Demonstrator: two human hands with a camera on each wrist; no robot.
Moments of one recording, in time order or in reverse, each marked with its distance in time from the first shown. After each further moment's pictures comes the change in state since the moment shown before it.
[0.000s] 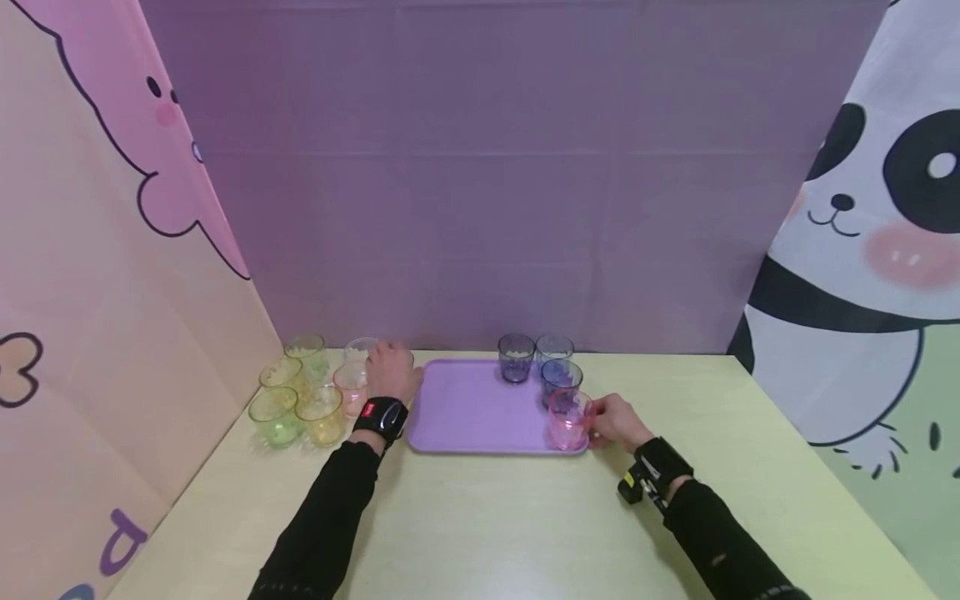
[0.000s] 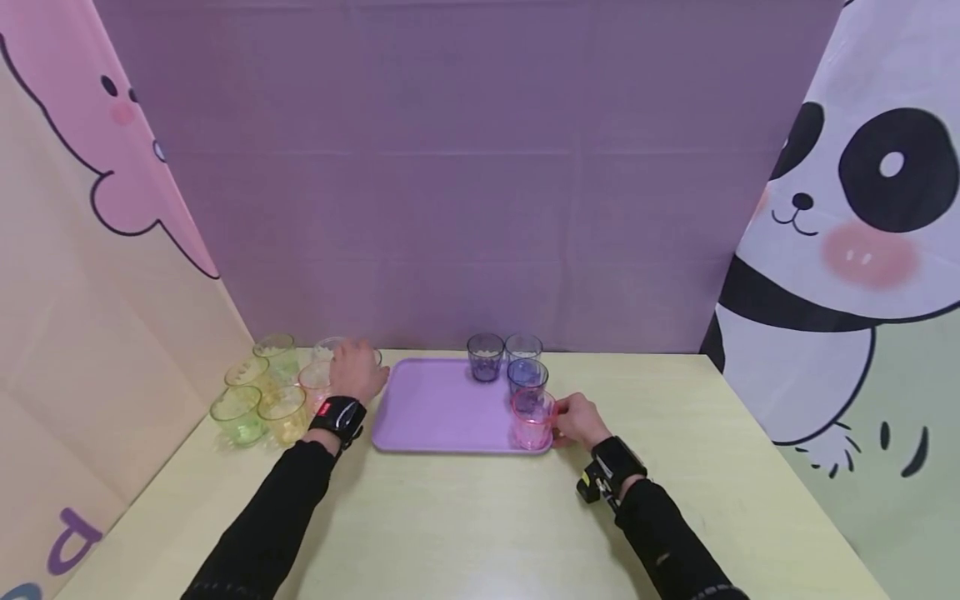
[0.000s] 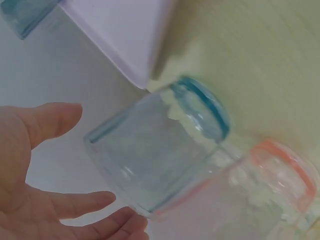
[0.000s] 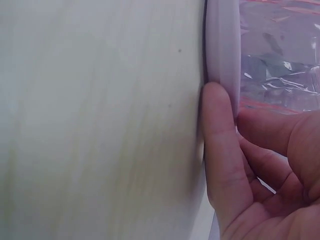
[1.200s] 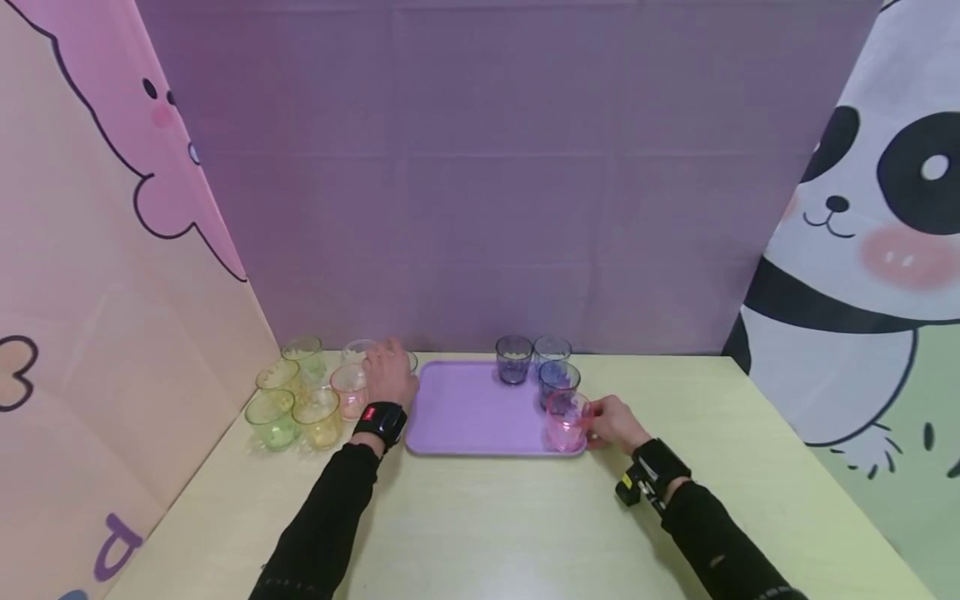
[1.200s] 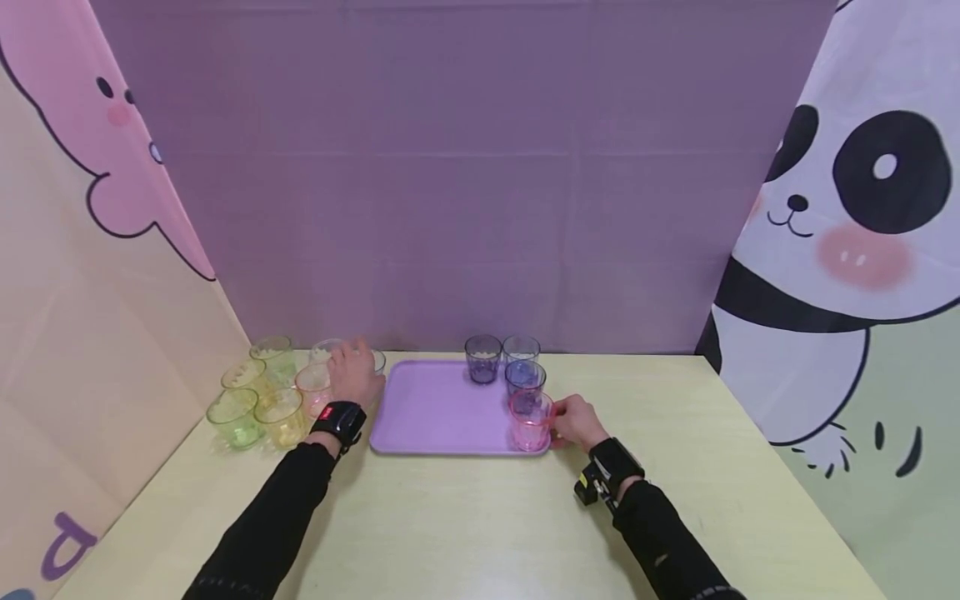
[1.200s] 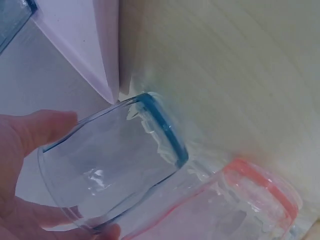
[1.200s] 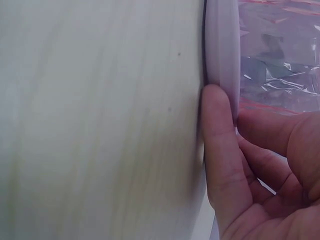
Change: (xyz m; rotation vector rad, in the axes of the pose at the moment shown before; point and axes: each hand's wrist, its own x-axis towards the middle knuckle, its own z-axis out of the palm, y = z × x) left_hand 0.005 -0.011 0.024 0.046 0.065 0.034; right_hand 0.000 0.001 0.001 0.013 0.010 0.009
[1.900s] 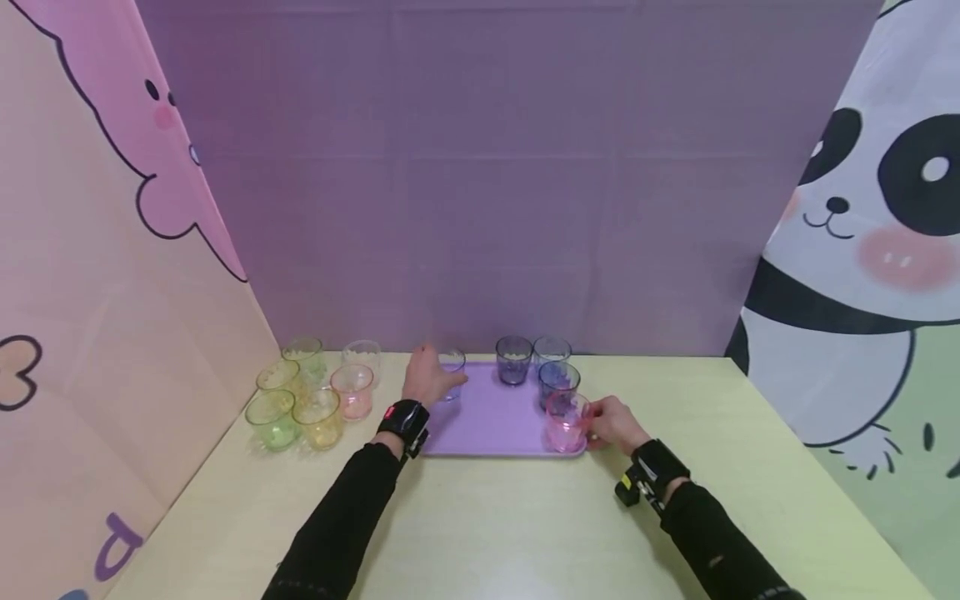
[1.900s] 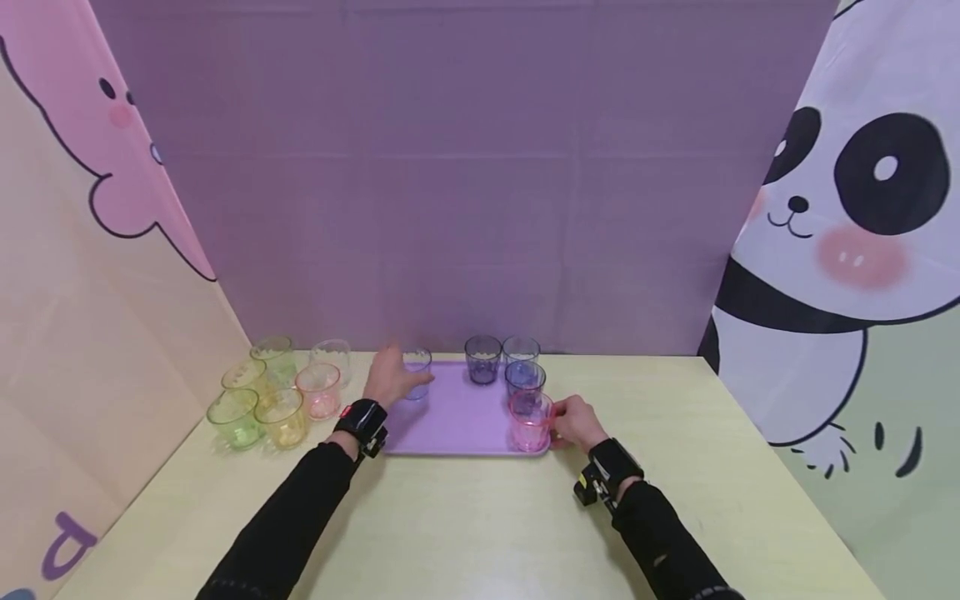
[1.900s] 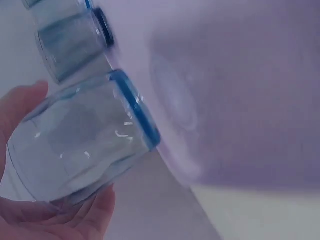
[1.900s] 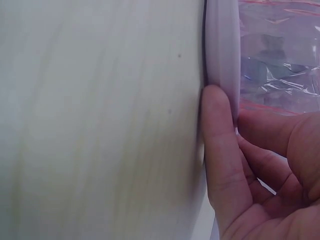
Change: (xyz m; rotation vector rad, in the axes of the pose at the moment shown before) left_hand -0.003 0.056 -0.014 -0.475 -0.282 -0.118; right_hand 0.000 -0.002 -0.002 -0.005 -0.004 0.029
